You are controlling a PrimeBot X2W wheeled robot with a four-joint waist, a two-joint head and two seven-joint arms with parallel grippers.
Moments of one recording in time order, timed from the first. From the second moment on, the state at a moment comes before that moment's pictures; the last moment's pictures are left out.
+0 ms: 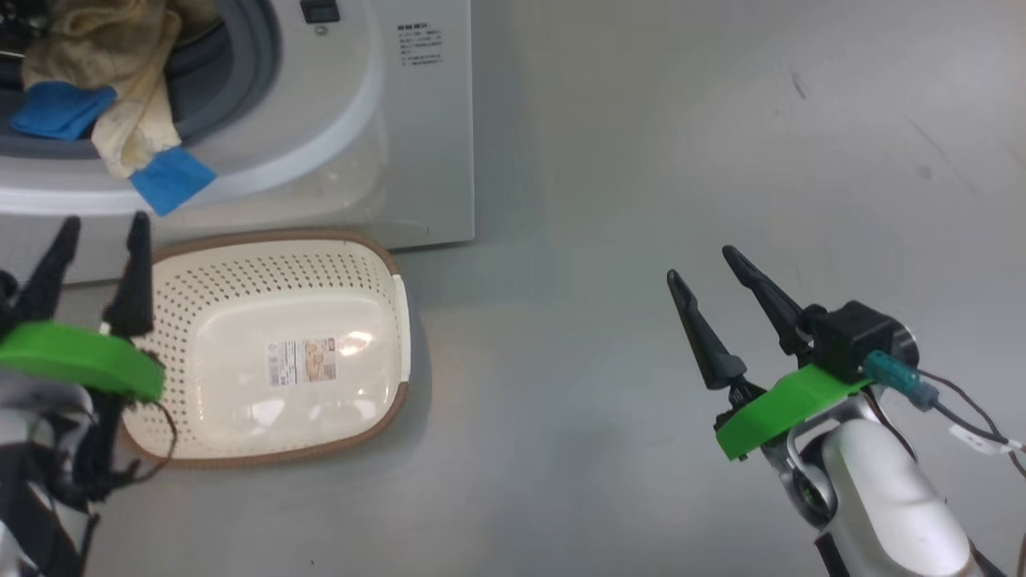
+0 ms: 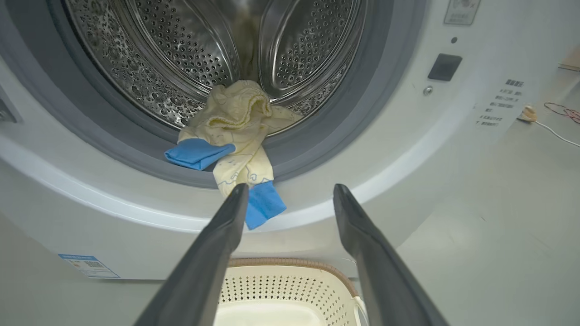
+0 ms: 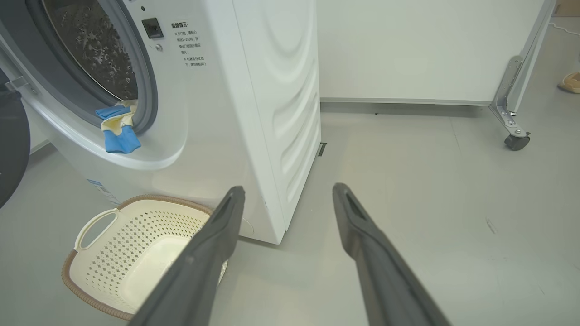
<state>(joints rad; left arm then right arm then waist) -0.40 0.35 -0.09 0.30 -0.48 -0.11 -0.09 -0.26 -0.05 0.20 0.28 0.13 0.13 -0.25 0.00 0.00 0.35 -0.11</state>
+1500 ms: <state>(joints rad) -1.35 0.65 -0.44 0.97 -0.57 -0.13 0.39 -0.42 -0.05 0.29 0.19 0.36 0.13 -0.26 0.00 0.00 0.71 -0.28</state>
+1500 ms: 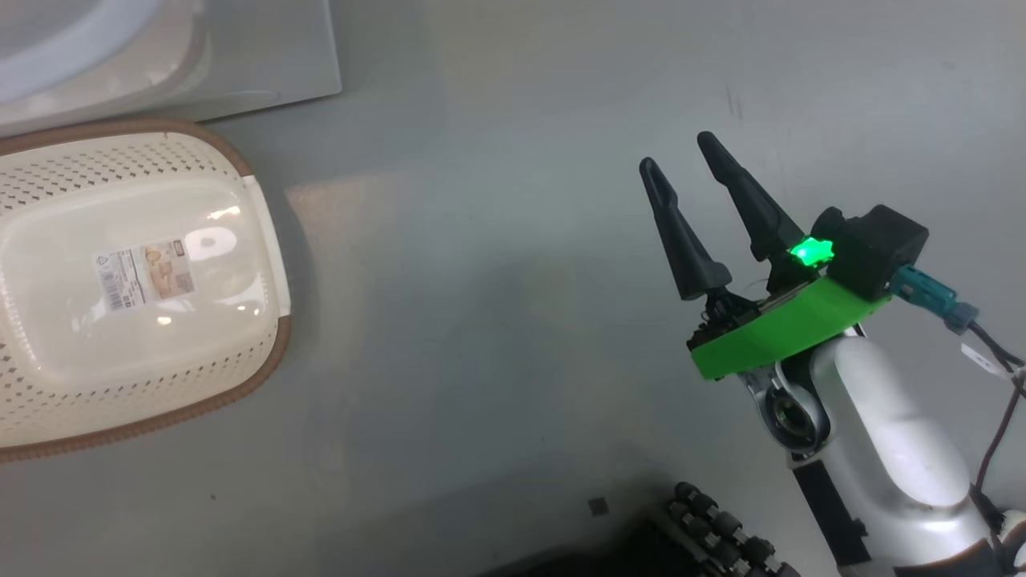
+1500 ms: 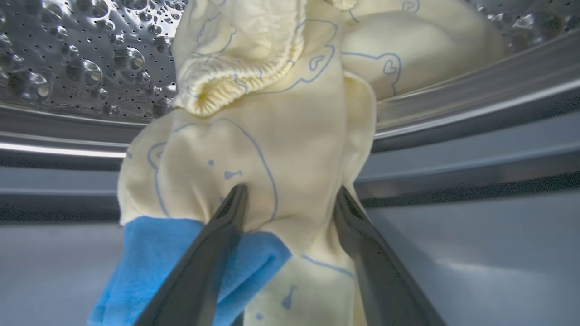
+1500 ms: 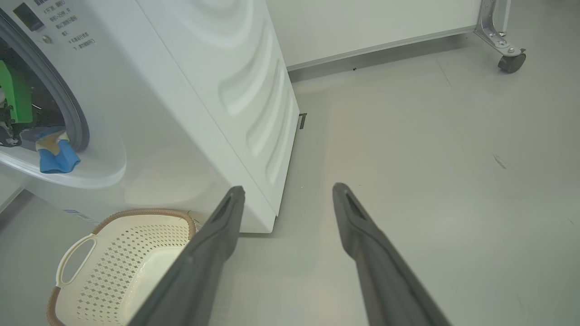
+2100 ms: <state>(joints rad) -1.42 0.65 -0.61 0.97 -0.70 -0.13 0.51 -0.44 -0.05 0.31 0.18 0.36 0.13 -0.26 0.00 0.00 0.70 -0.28</state>
